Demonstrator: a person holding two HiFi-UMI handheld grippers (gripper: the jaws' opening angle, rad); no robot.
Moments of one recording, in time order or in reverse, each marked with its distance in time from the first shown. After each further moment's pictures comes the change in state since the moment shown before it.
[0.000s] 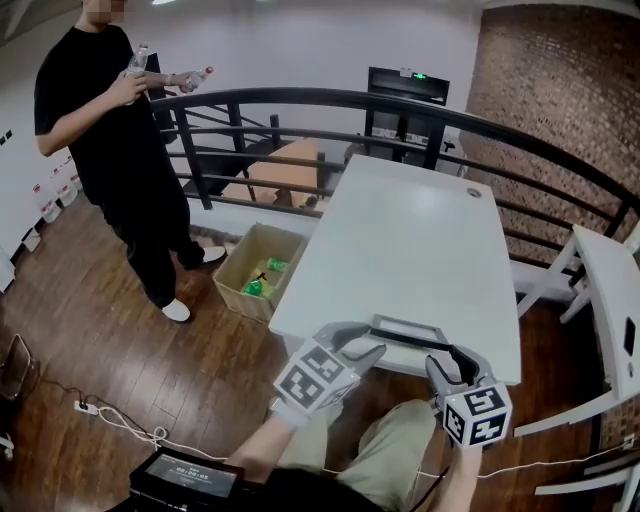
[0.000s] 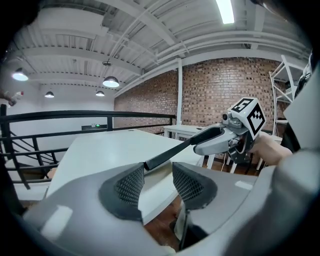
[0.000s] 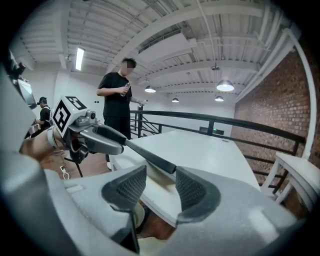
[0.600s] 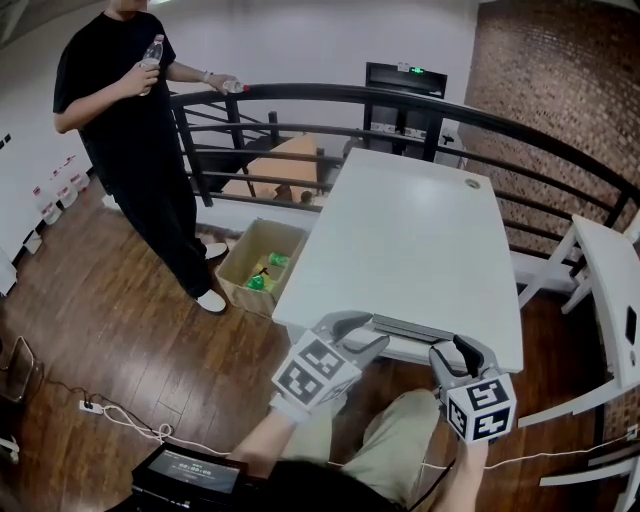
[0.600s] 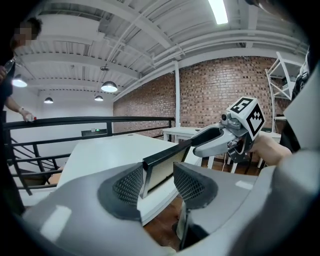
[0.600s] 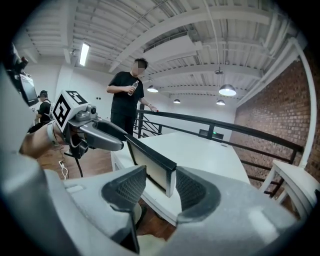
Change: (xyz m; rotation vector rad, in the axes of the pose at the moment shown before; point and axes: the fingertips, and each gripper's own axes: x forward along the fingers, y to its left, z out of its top) left arm -0.014 -0.007 0.011 0.046 -0.033 0.013; right arm -0.013 0.009 0.008 -0.057 -0.002 -0.017
